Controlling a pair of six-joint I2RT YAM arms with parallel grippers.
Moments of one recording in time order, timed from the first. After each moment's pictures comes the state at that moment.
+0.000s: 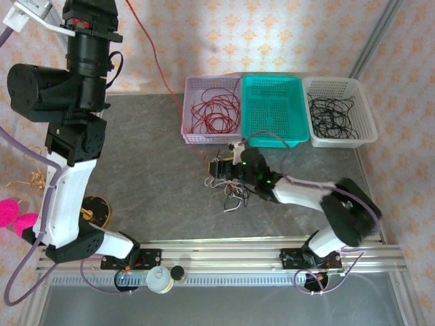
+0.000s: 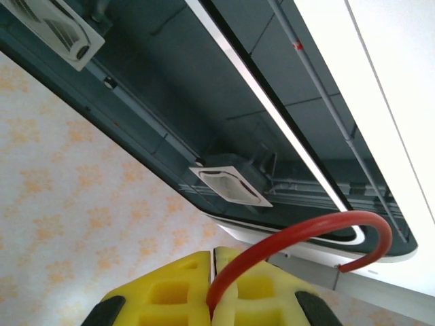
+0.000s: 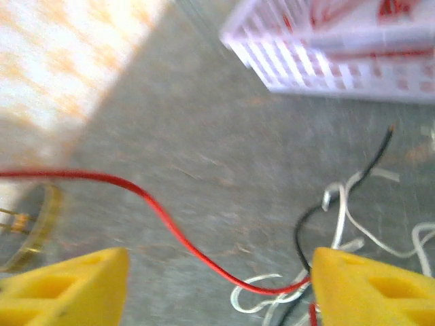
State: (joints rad) left arm -0.46 1.40 2.18 0.03 -0.18 -0.52; right arm 0.74 1.44 0.69 0.39 -0.17 0.52
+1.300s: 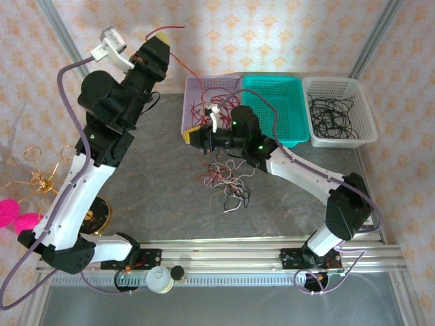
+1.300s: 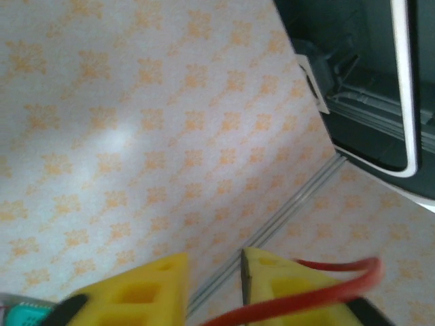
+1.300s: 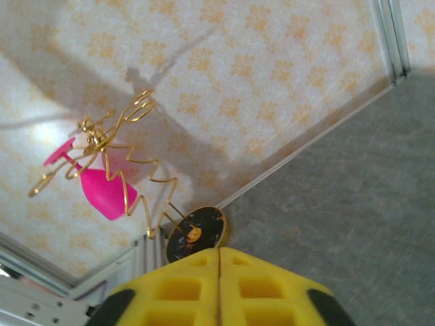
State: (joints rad) left arm -0.45 1.29 1.72 -0.11 -0.13 -0.81; right arm 0.74 1.58 1.28 0.14 -0.62 0.45
